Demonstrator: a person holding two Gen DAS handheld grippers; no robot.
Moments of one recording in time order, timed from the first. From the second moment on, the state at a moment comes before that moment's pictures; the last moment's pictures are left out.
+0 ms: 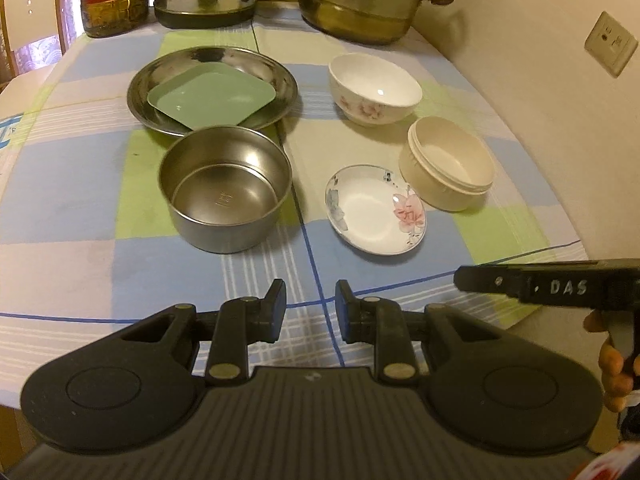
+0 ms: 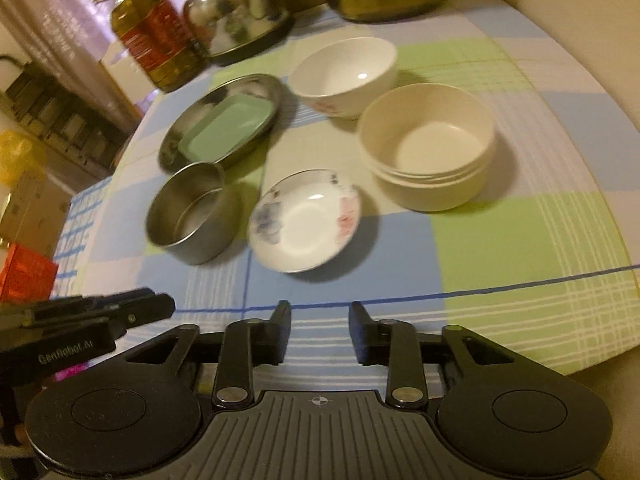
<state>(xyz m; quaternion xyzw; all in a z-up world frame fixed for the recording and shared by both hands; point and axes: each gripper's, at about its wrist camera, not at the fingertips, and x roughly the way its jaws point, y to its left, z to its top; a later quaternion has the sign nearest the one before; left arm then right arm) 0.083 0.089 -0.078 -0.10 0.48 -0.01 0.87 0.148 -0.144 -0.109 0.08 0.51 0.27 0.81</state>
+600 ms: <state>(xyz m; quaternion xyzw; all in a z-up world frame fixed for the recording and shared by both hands) 0.121 0.076 -0.099 -0.08 0.49 -0.01 0.87 0.201 -0.134 -0.144 0.15 0.52 0.23 0.81</state>
